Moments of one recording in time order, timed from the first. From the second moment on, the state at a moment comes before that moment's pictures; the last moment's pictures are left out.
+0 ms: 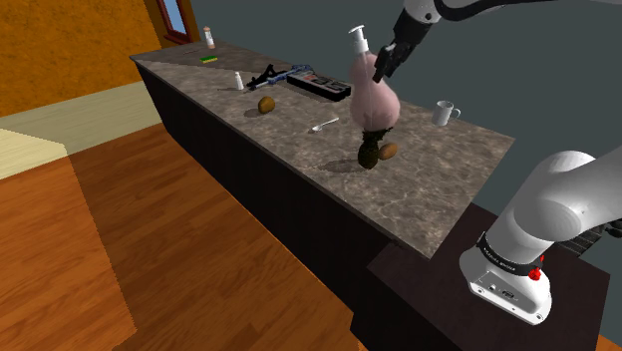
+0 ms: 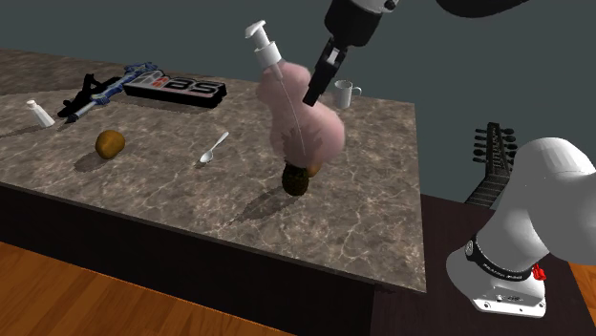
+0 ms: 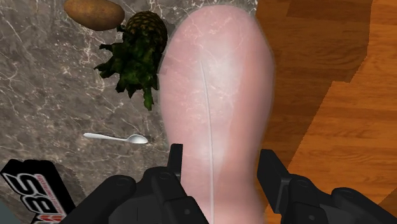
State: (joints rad) arm -0.01 -0.61 -0.02 -2.32 0.03 2.11 -0.06
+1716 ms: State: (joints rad) arm -0.05 -0.56 -0.20 -2.14 0.01 1.96 -0.27
